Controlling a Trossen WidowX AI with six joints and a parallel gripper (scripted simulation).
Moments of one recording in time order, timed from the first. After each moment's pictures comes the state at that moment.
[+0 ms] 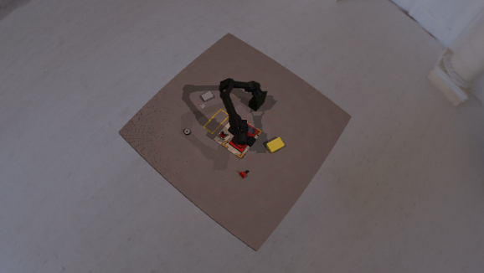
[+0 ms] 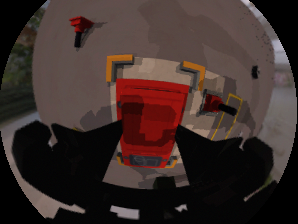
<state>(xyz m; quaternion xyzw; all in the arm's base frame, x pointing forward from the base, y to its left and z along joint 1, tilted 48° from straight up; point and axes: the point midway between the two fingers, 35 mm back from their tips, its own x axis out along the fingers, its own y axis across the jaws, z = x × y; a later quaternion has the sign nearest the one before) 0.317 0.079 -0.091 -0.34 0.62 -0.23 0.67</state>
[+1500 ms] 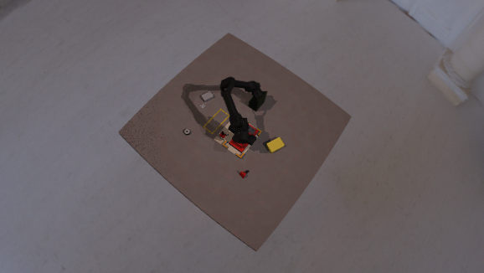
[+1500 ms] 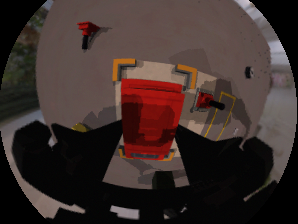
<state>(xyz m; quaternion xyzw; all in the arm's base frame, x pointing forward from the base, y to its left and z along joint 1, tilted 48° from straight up) 0.312 0.096 -0.075 -0.34 0.62 -0.23 0.67</state>
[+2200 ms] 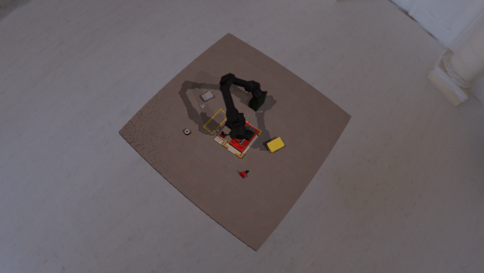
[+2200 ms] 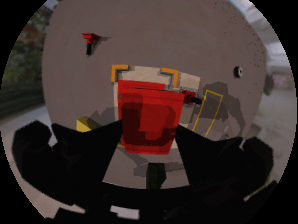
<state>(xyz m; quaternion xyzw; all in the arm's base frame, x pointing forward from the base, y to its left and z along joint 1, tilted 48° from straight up) 0.313 0.109 -0.030 -0.34 0.62 -0.22 0.67</state>
